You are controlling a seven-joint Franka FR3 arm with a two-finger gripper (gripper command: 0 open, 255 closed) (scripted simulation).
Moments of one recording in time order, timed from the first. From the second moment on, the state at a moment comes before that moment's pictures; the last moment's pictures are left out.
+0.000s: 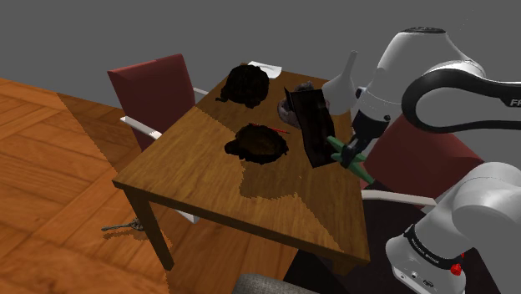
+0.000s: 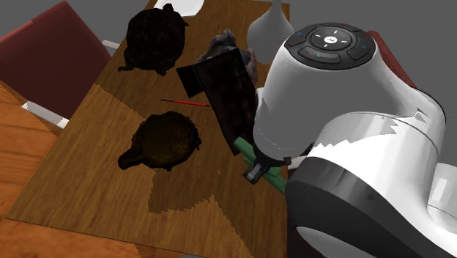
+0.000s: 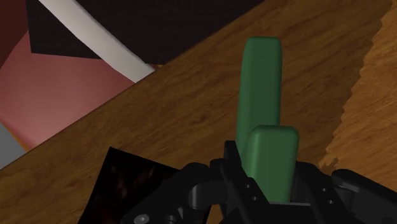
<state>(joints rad) 0.03 -0.87 0.33 -2.76 0.25 1.93 0.10</state>
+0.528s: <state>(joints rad) 0.02 -0.88 0.30 -2.66 0.23 1.82 0.11</state>
